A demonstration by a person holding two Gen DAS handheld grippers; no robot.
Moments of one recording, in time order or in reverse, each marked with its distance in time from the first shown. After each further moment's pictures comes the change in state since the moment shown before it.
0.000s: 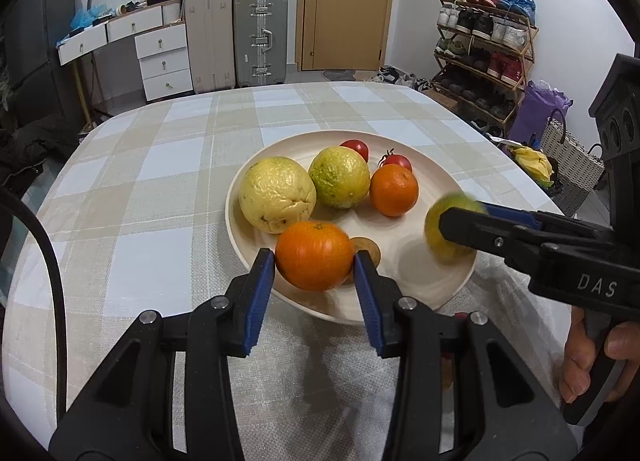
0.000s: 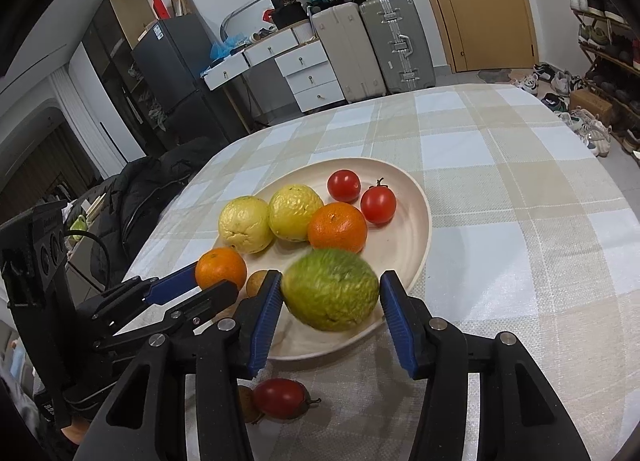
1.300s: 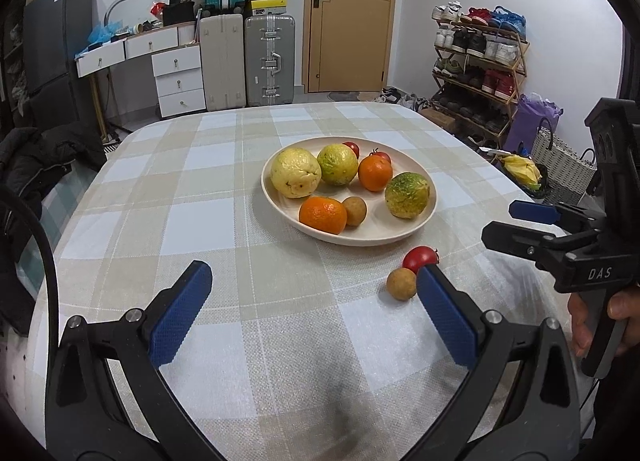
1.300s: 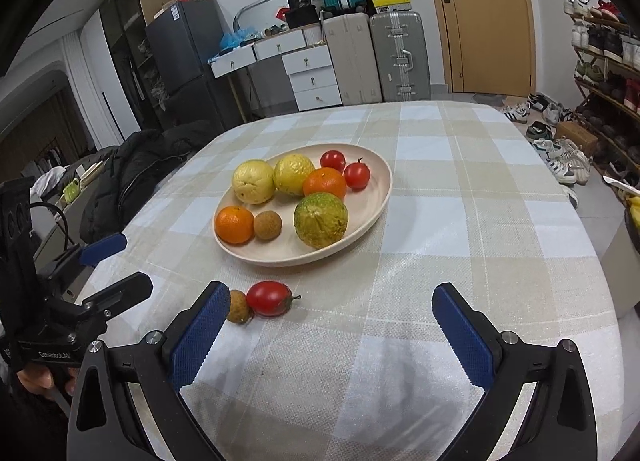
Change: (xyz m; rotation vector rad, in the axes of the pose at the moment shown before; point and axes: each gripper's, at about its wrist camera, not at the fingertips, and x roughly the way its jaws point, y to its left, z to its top) left arm -0.108 -0.001 -0.056 0.006 -0.092 0.021; right arm -0.061 0.005 -0.045 -0.124 -0.005 -0.072
